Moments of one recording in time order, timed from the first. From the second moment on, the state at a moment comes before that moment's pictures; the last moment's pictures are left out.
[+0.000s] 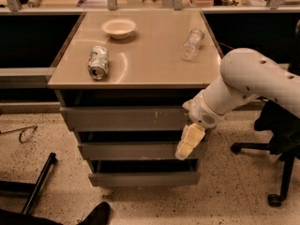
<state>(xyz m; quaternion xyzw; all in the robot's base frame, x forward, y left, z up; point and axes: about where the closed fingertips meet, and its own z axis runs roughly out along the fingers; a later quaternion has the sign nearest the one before) 0.503 -0.102 0.733 -0.59 0.76 0.17 0.18</state>
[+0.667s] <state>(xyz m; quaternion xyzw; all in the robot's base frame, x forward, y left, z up) 0.564 -0.095 0.722 -0.60 0.74 0.13 0.28</state>
